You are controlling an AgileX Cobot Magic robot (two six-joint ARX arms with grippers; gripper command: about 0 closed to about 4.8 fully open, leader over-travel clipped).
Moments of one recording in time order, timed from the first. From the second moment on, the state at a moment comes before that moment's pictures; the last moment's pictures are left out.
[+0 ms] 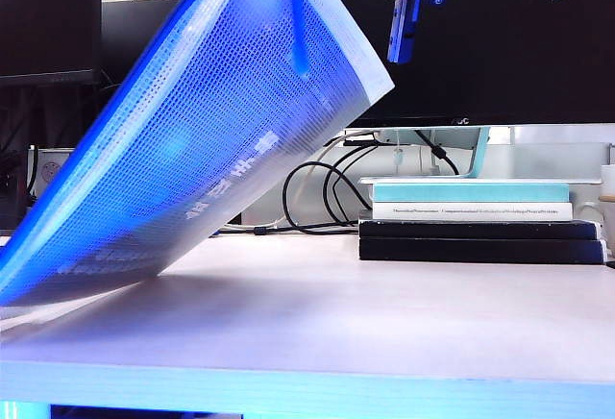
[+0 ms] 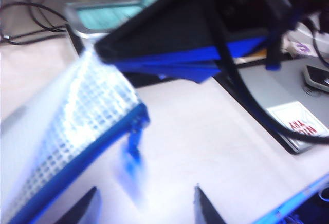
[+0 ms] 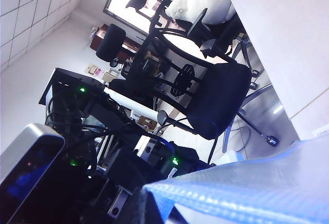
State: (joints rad) left arm -1.28 1.02 0.69 0.02 -0.62 -0.29; right arm 0.42 1.46 0.91 0.54 -1.30 0.98
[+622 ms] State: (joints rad) left arm -1.27 1.10 0.69 0.10 -0.72 -0.24; right arm 0.42 1.46 0.91 0.54 -1.33 0.99
